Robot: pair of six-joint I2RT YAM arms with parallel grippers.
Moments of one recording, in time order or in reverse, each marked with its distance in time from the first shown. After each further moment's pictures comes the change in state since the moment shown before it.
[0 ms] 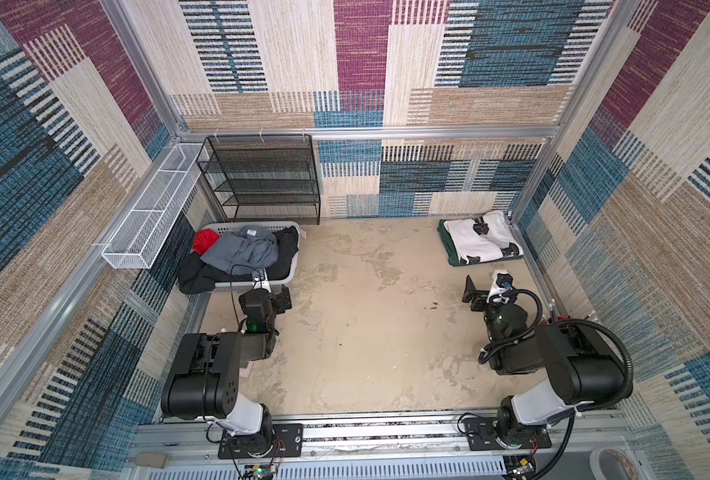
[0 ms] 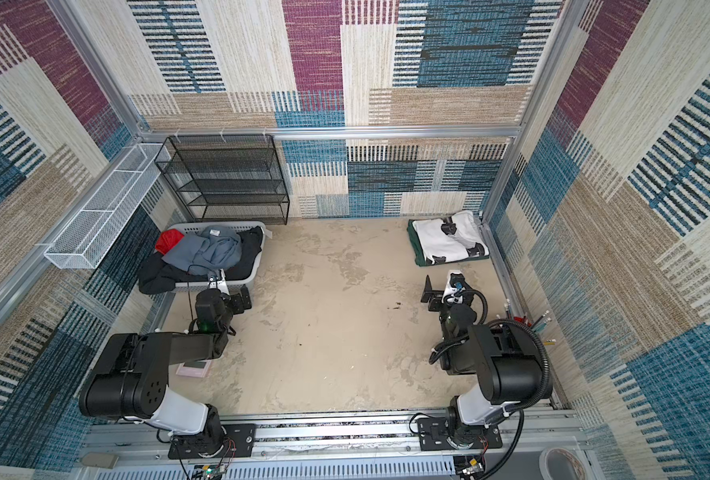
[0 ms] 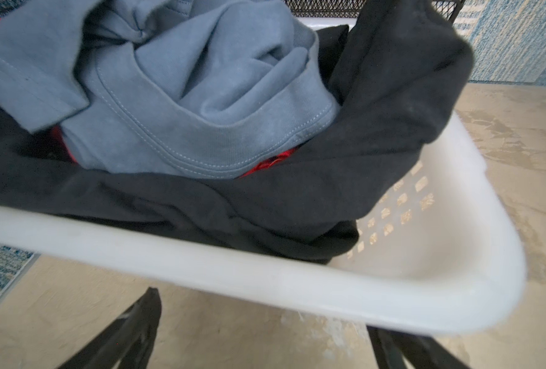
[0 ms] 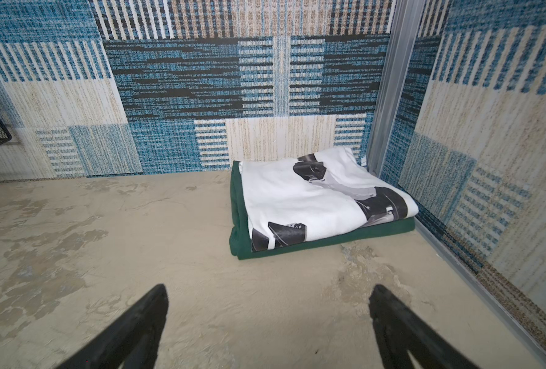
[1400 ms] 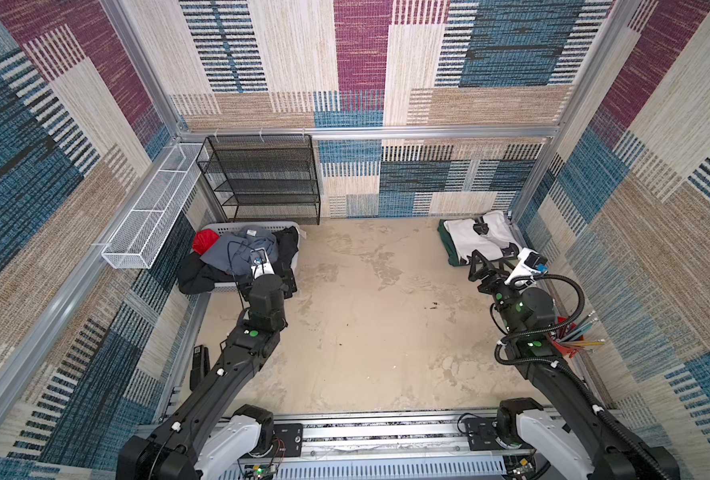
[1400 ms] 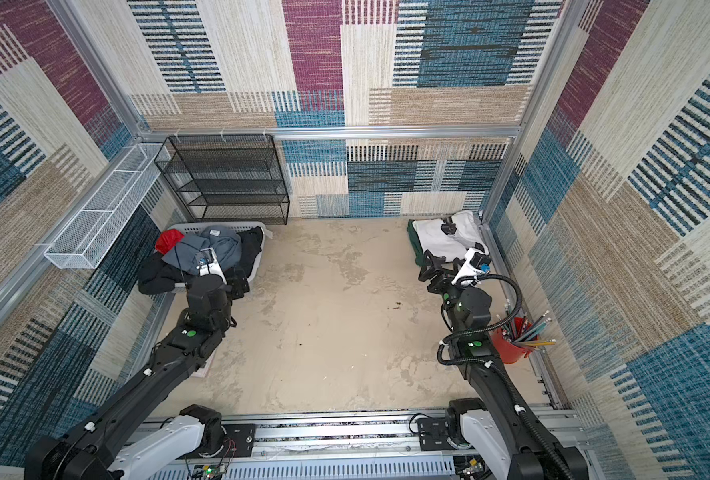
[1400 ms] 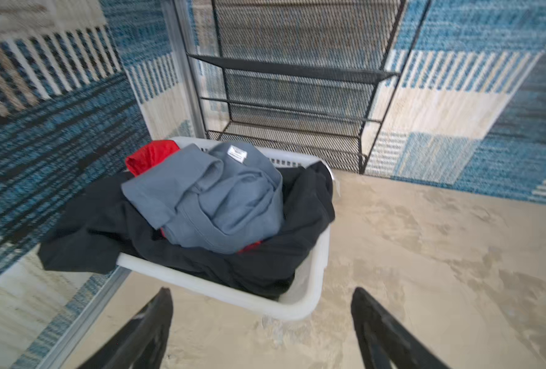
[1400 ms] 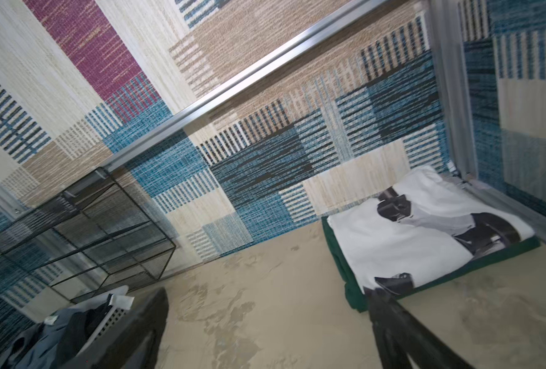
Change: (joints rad) left arm -0.310 -0.509 0.355 -0.770 -0.423 -0.136; right arm 0.083 -0.668 0.262 -0.878 -0.136 0.488
